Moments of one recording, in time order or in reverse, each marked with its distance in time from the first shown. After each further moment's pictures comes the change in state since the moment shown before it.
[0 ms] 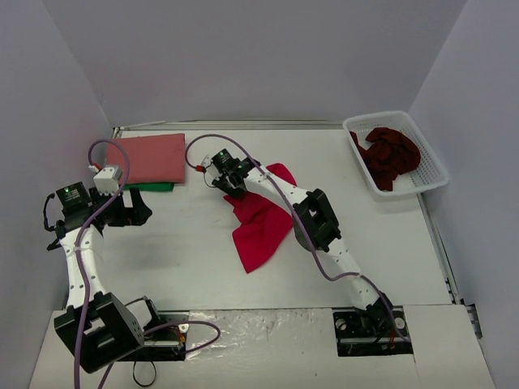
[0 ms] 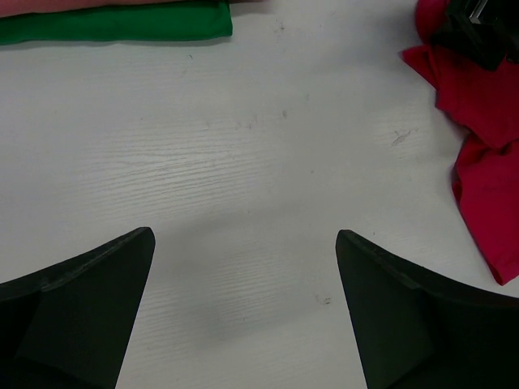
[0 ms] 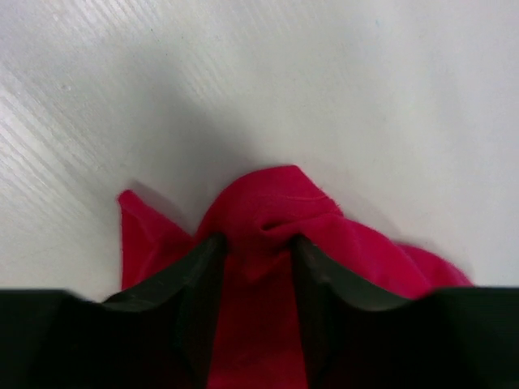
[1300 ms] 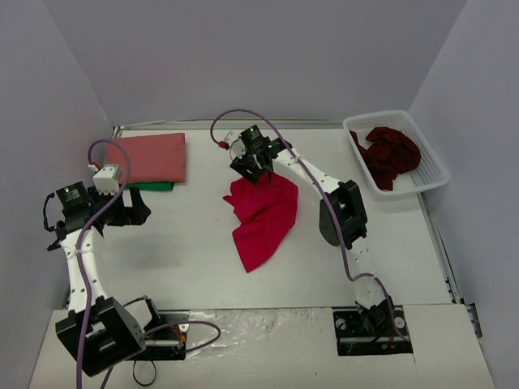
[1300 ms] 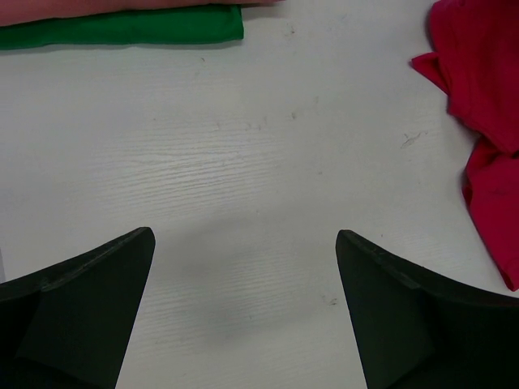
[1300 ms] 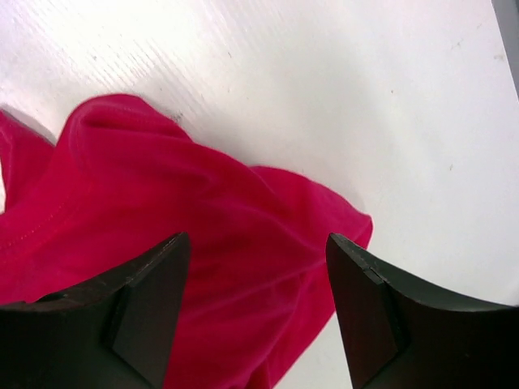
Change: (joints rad) left arm -0.010 -0.027 0.000 0.000 -0.039 -0.002; right arm -0.138 -0.261 -0.213 0.035 -0.085 -0.063
